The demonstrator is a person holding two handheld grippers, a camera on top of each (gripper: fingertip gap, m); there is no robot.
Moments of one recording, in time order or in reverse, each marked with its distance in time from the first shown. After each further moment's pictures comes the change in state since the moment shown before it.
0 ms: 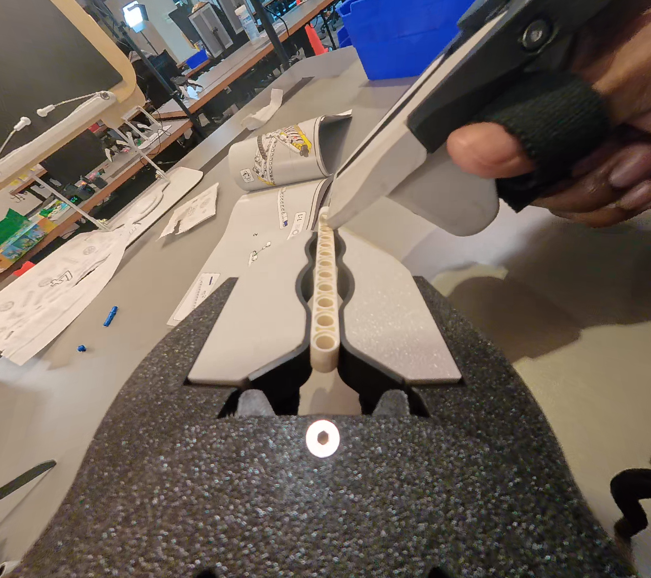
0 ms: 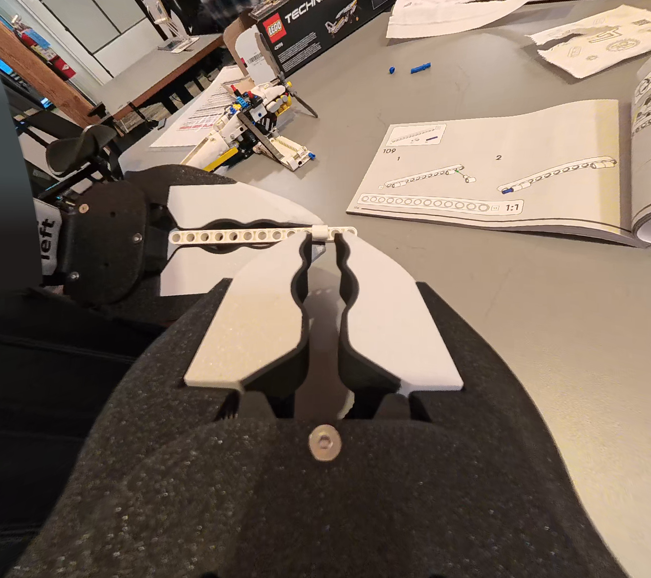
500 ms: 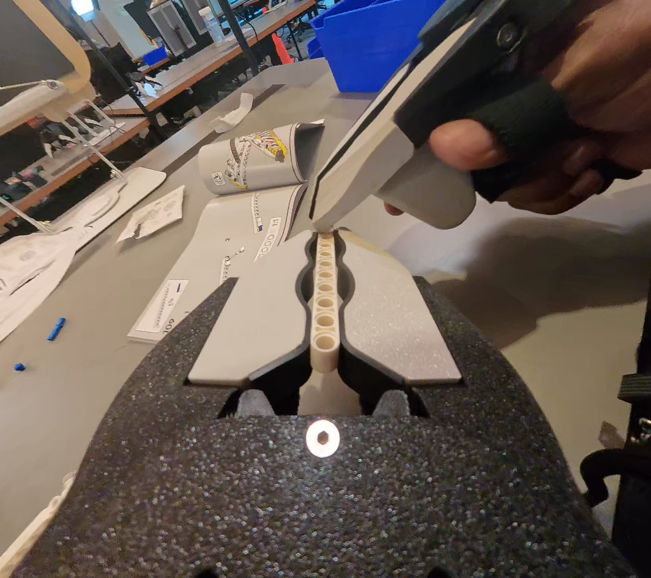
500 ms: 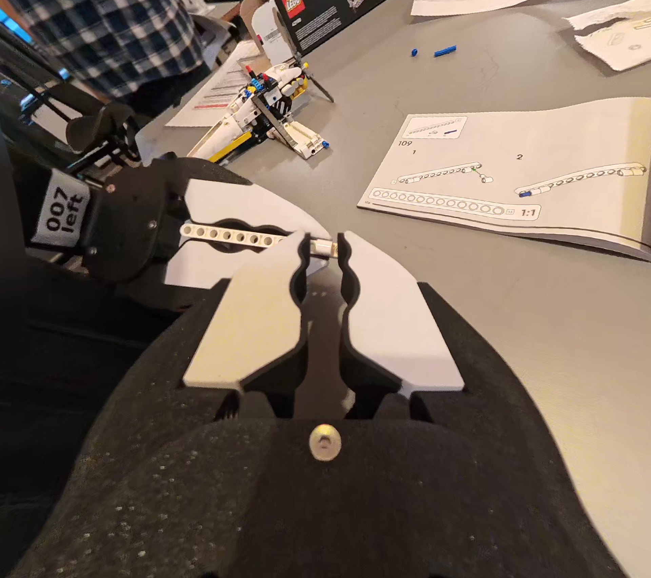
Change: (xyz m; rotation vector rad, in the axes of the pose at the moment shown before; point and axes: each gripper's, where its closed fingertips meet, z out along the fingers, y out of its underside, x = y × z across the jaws) left arm 0.008 -0.003 -0.001 0.028 0.105 -0.075; right arm -0.005 -0.002 0.000 -0.066 -0.059 -0.009
